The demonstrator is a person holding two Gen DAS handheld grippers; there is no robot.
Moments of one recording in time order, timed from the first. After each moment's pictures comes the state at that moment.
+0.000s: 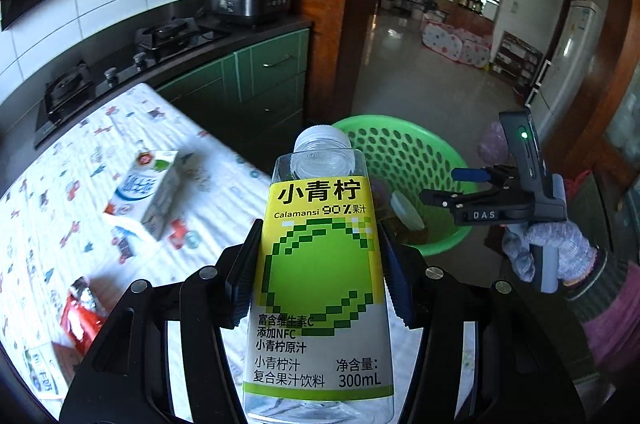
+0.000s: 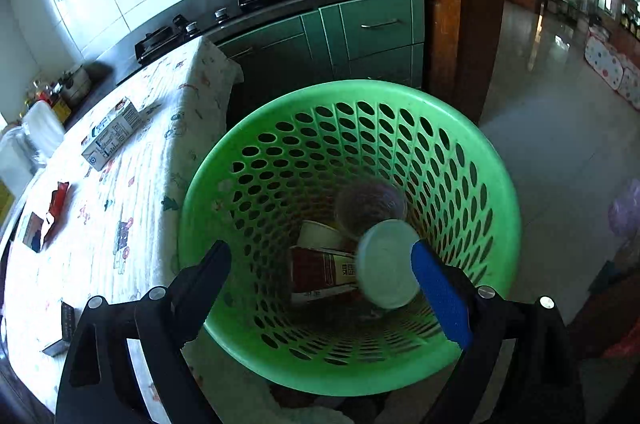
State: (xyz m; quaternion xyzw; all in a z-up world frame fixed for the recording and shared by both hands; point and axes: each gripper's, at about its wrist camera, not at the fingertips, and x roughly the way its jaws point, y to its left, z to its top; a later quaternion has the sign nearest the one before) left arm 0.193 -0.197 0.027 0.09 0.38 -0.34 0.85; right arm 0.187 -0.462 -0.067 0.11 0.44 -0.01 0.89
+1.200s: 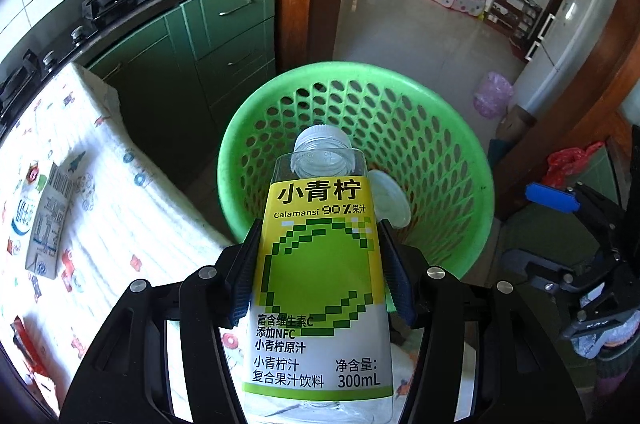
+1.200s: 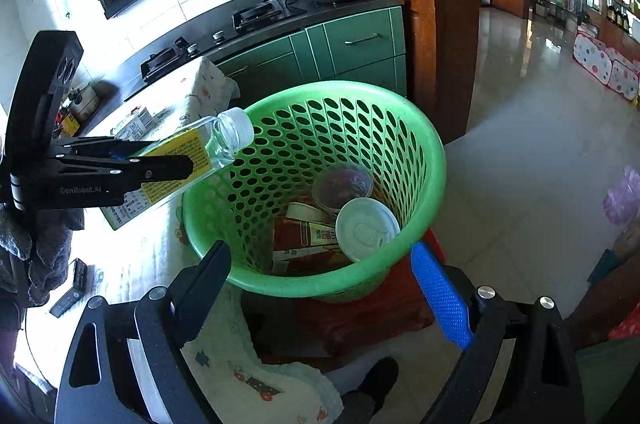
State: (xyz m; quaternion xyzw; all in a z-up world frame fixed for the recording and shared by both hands) left arm 0.231 -0.316 -0.036 0.14 0.46 -0.34 0.80; right arm 0.108 -0.483 -0.053 0.13 0.41 -0.02 0.90
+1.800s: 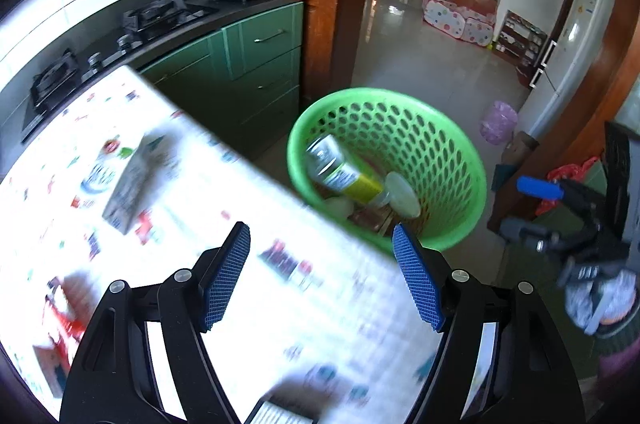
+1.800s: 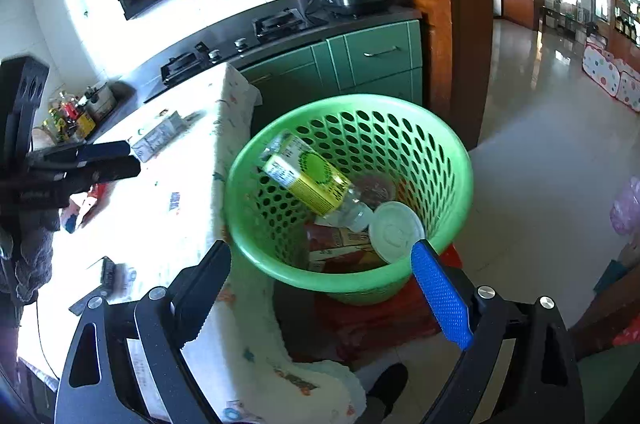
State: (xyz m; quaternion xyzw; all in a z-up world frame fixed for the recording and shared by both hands) left arm 0.196 -0.225 0.006 0.11 0.42 -0.33 0.84; right arm 0.096 -0.450 -0.033 0.12 0.39 0.01 0.91
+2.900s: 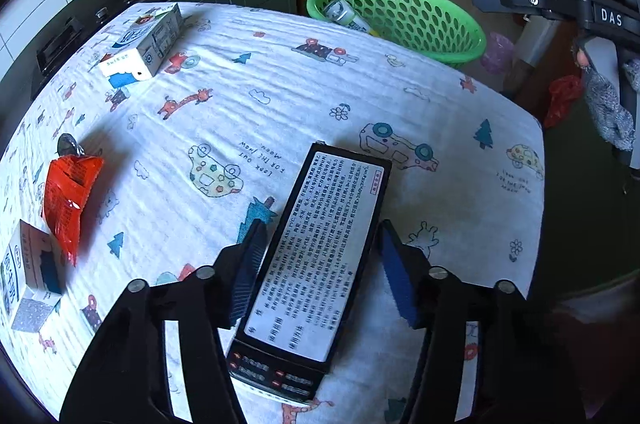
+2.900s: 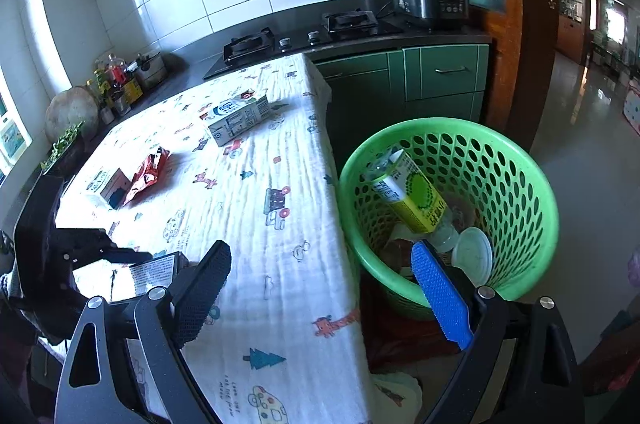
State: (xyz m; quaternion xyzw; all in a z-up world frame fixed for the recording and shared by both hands) left arm 0.118 -0.126 -0.068 0.19 0.46 -0.33 0.80; right arm 0.116 -0.355 -0.007 0.07 0.38 0.09 0.92
